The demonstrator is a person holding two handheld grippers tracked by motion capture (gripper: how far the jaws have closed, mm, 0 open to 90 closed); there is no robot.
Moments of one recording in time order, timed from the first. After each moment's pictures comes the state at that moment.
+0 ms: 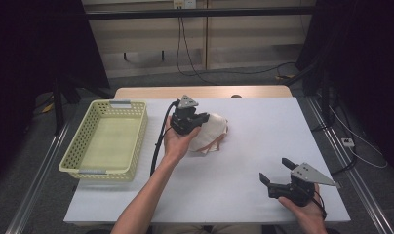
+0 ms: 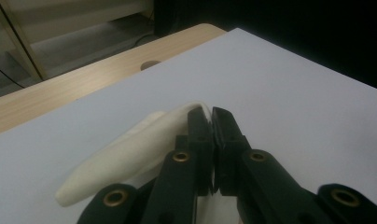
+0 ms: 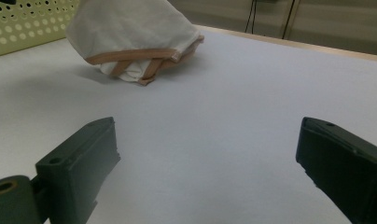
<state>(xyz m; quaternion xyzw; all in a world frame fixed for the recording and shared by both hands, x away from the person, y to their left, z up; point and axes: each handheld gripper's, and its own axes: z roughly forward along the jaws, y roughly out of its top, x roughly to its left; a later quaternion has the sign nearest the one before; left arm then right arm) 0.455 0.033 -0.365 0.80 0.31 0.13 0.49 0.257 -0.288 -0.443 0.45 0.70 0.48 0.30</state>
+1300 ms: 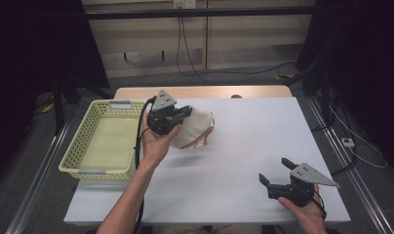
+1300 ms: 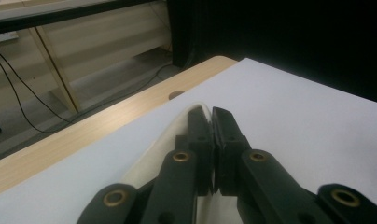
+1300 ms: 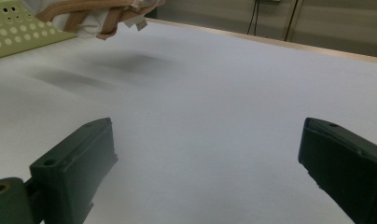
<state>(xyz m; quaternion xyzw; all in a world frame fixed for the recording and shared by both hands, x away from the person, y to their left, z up) 0.422 0.085 -0.318 0.78 0.29 0.20 0.52 0.257 -0.287 -0.443 0.44 0.70 0.48 0.29</state>
